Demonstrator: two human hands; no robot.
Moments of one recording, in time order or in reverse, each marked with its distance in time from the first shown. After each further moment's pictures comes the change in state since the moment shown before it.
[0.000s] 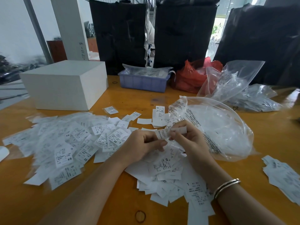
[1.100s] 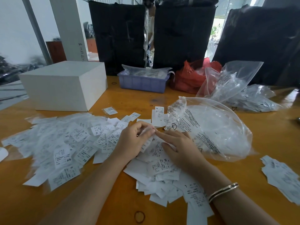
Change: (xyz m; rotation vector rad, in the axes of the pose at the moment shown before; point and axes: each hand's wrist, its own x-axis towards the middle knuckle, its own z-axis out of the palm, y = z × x) left_hand 0.004 -0.007 -0.005 0.187 0.347 -0.011; right_hand 0.002 0.019 0.004 -1.038 -0.197 -0.217
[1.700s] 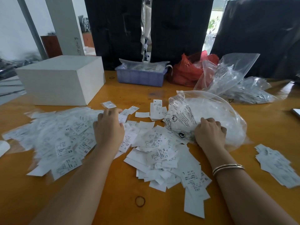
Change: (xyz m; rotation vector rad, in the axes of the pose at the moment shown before) left_hand 0.006 -0.018 -0.029 0.782 0.335 -0.114; right_hand -0.004 0.049 -0.026 -0.390 0.024 0.832
